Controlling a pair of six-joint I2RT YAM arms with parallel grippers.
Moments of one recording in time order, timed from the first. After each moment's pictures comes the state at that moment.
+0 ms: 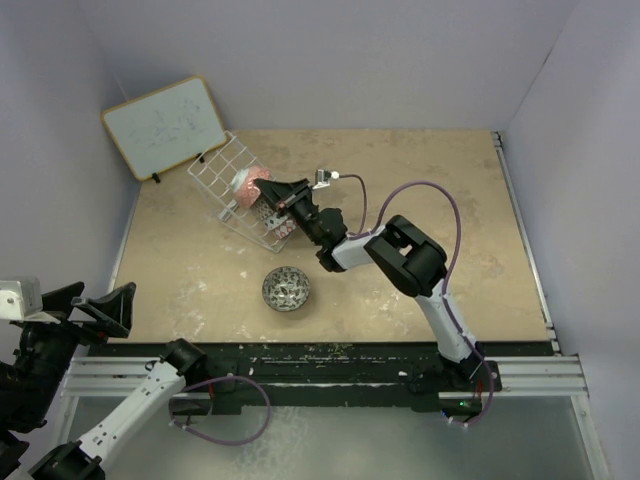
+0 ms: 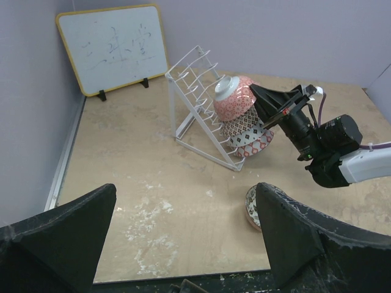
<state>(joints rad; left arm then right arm) -0.55 0.34 1.54 -1.26 -0.45 -0.22 0.81 2.26 1.26 1.42 0.09 1.44</state>
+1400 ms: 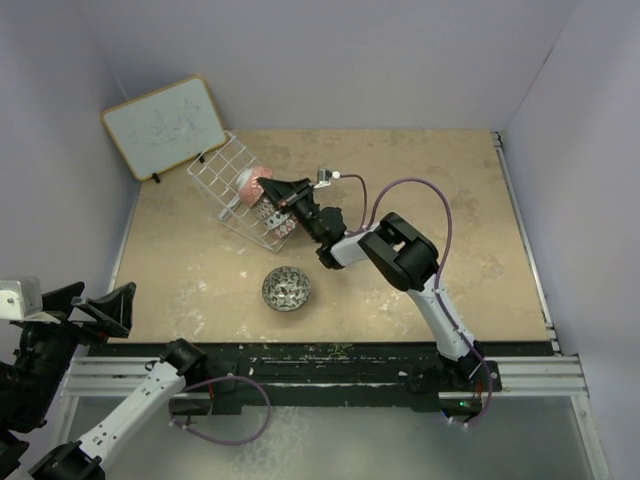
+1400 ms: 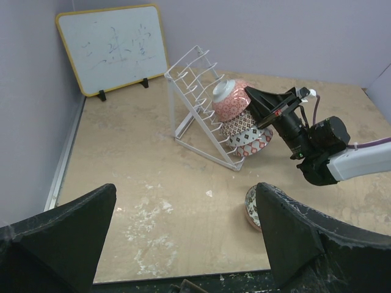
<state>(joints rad) -0.55 0.34 1.54 -1.26 -0.45 -0.22 0.79 2.37 1.32 1.46 0.08 1.45</state>
